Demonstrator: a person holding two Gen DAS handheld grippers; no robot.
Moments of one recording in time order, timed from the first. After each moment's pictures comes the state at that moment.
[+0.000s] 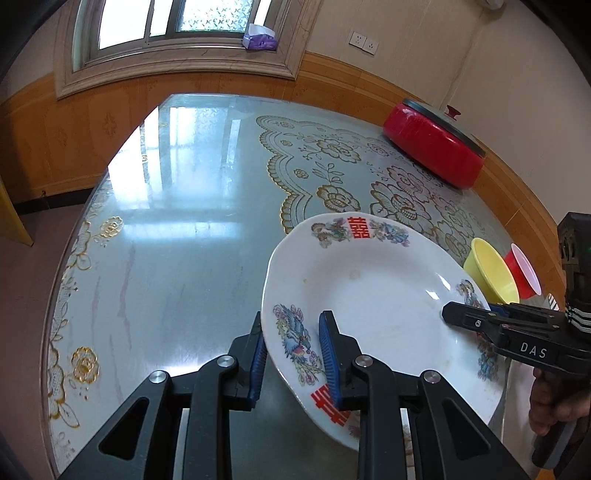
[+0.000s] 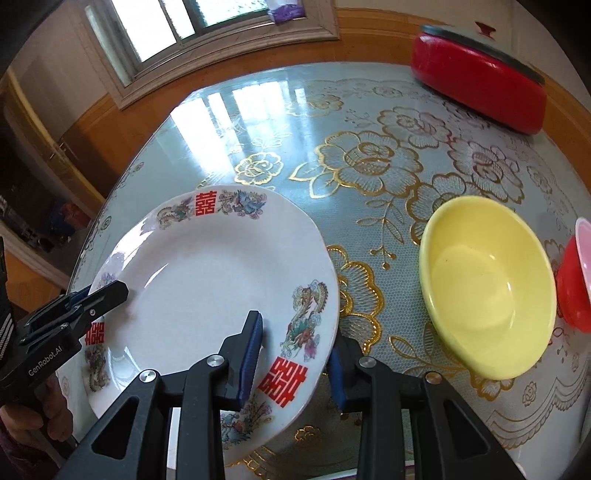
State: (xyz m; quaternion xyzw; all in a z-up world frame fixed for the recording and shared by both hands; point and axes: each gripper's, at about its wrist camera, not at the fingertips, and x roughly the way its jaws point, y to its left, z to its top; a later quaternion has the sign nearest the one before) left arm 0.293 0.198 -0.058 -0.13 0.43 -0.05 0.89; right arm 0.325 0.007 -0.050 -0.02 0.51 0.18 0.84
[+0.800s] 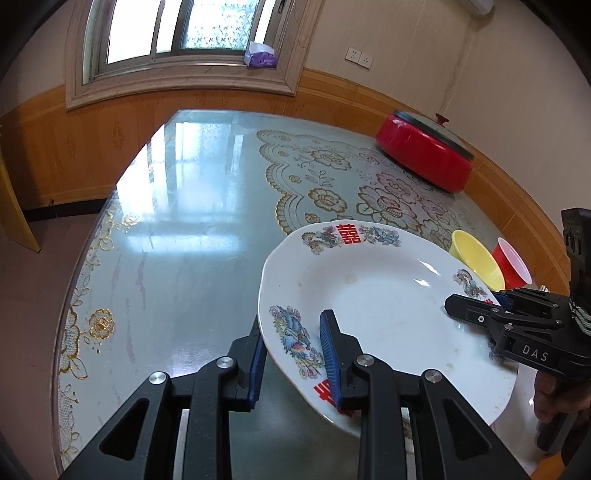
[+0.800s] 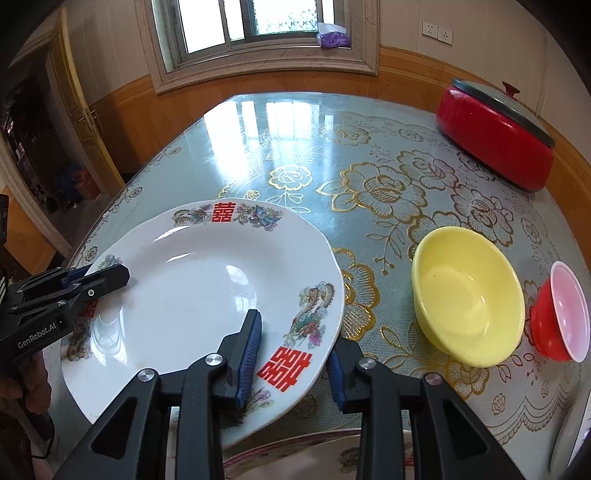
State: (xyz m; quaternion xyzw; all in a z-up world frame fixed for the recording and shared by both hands) left arm 0.248 0.186 -0.044 -0.12 0.40 -0.03 0.91; right arm 0.280 0.005 -0.030 -0.09 0.45 0.22 0.86
